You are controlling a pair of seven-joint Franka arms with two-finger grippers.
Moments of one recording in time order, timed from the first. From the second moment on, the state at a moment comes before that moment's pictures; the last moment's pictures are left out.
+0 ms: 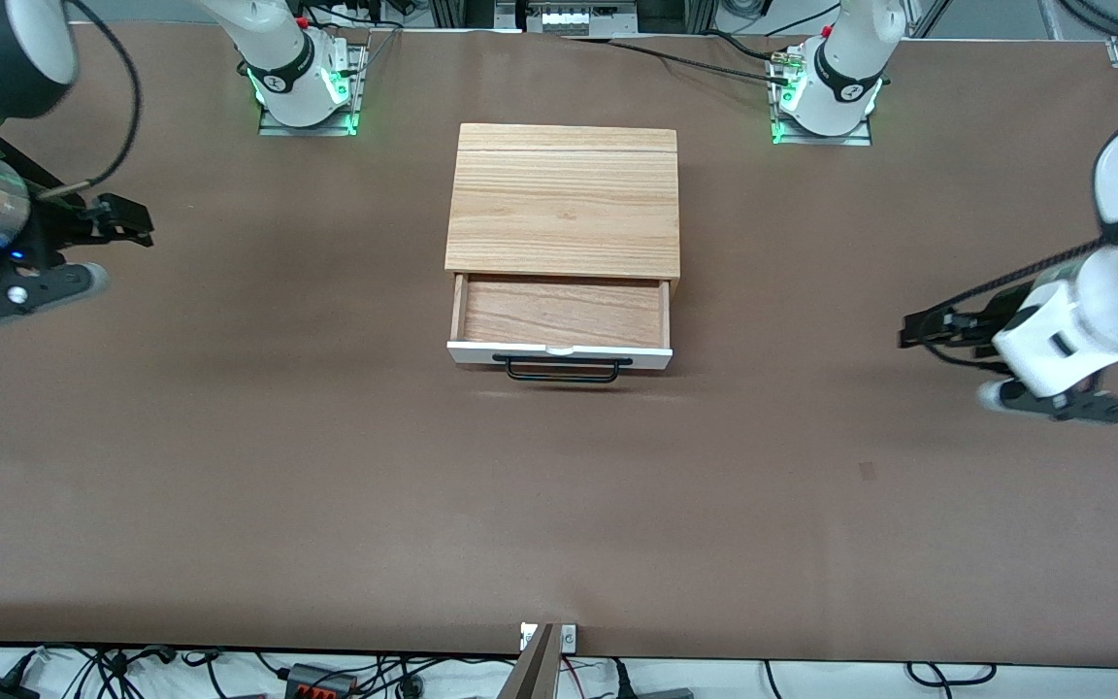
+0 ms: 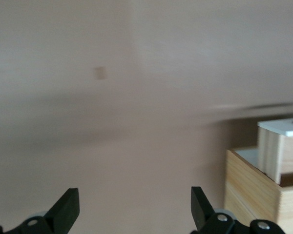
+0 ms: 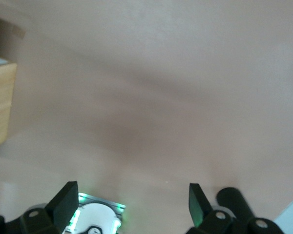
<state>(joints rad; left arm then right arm) 0.05 0.36 -0.14 -1.28 -0.03 1.52 -0.03 0.12 0.19 -0.06 -1.41 -0.08 1.36 -0.25</state>
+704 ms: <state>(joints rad) 0.08 0.24 -0.14 -1.39 -0.01 1.57 -0.07 -0.03 -0.07 0.02 -1.71 -0.02 1.59 -0.07</state>
